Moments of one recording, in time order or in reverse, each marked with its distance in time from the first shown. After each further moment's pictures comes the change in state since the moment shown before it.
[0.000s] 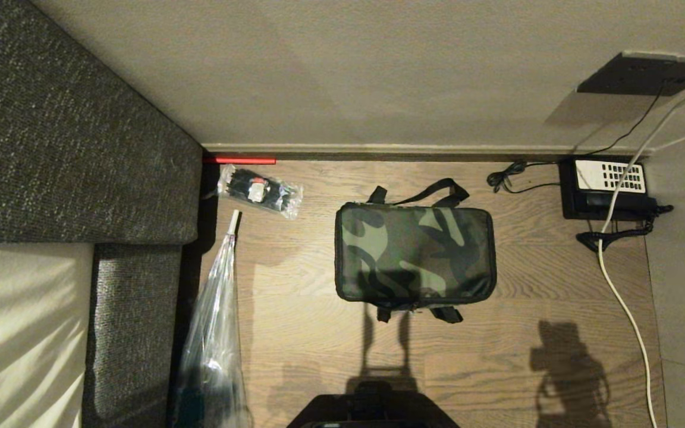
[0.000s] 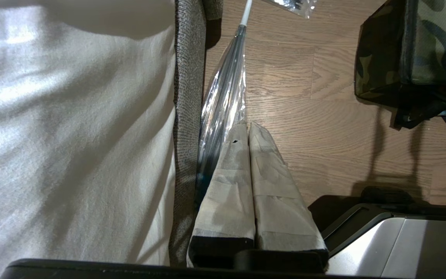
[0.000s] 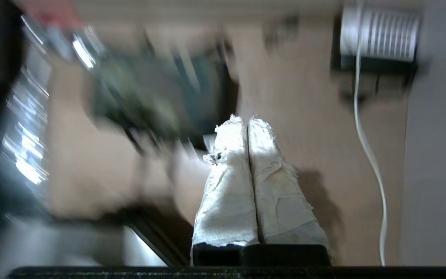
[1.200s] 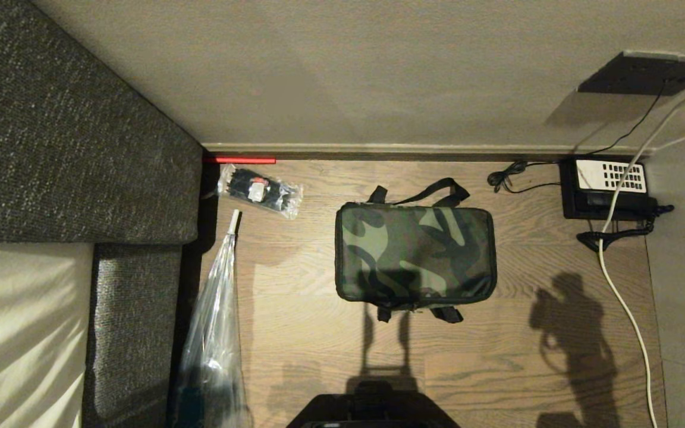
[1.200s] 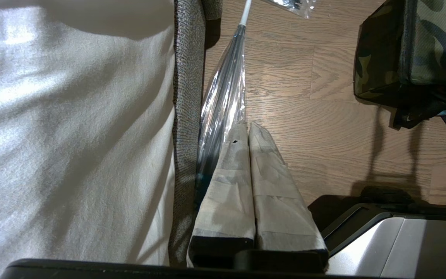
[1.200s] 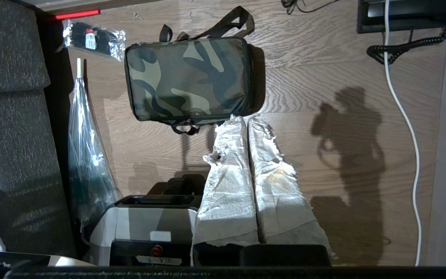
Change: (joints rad) left arm 0.000 0.000 0.000 0.000 0.000 0.000; right arm -0.007 0.359 -0.566 0.431 0.051 0.154
